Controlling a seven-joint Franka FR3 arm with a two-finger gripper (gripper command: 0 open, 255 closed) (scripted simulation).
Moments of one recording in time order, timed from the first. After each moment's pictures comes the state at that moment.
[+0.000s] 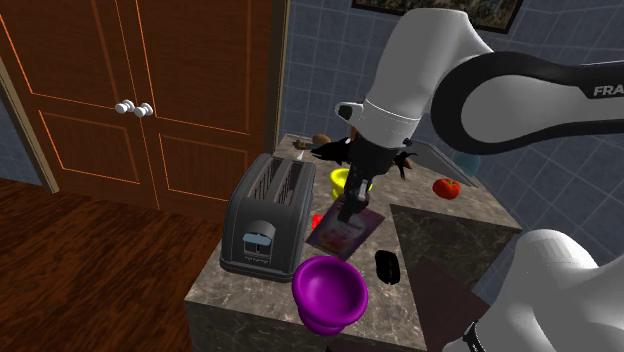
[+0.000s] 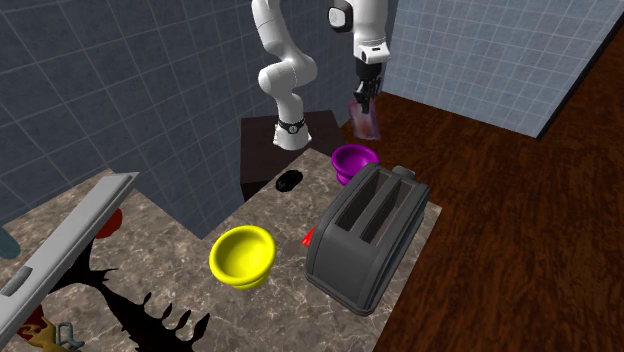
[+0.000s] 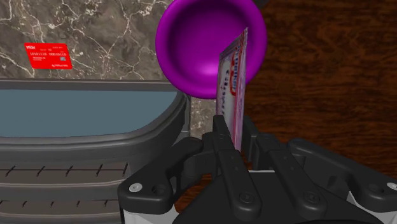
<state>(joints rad) 0.44 -0.63 0.12 -2.49 0.10 1.99 -0.25</state>
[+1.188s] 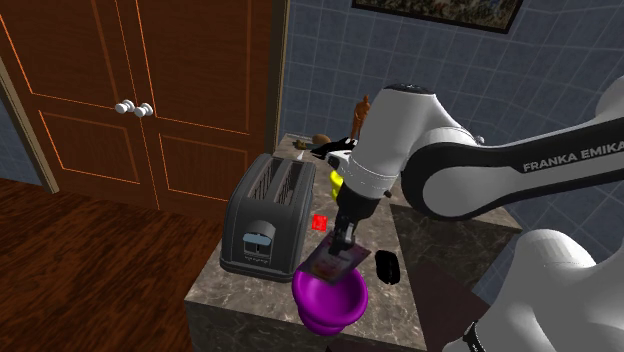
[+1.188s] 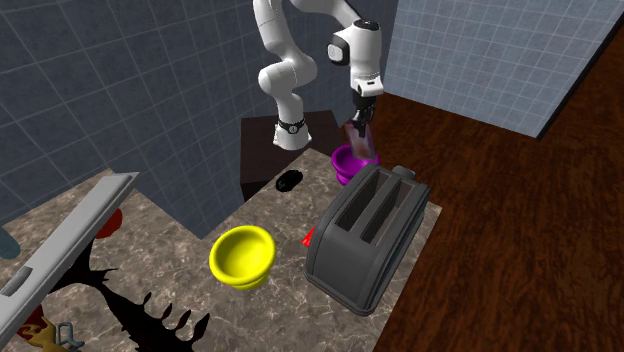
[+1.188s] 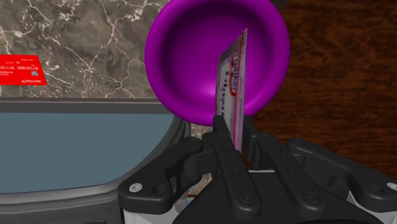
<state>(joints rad) 0.45 -0.55 0.14 -2.68 0.11 2.26 -0.26</state>
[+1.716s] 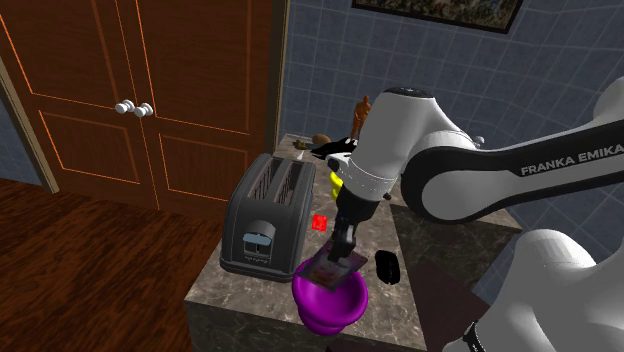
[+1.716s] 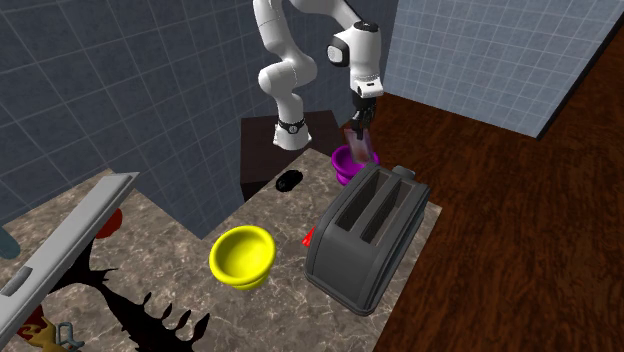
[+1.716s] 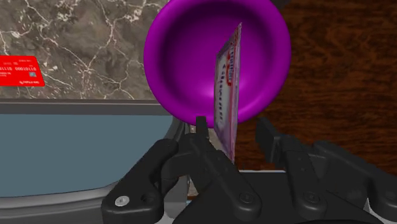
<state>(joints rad) 0.45 -0.55 0.14 -2.69 0.12 2.27 -0.26</state>
